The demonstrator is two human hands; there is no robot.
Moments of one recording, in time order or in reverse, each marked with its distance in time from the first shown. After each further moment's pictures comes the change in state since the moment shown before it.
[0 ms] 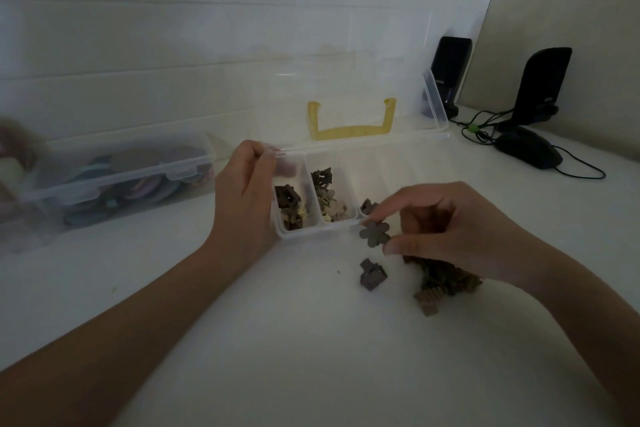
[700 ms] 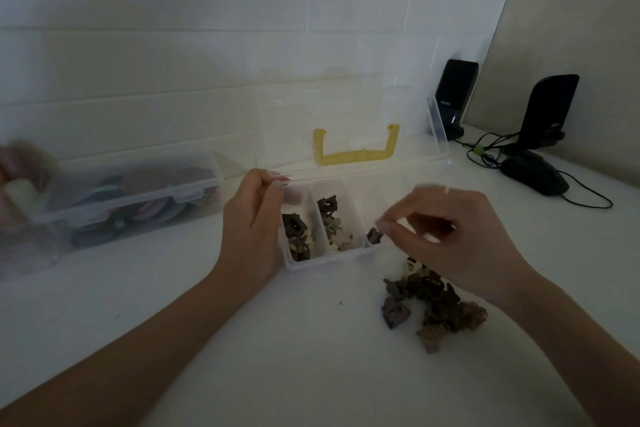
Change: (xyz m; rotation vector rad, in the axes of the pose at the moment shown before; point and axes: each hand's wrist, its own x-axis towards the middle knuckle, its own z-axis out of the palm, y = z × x) left_hand 0.002 -0.006 0.004 0.065 0.036 0.096; right_hand 0.018 0.003 -0.004 -0.320 0.307 -0.181
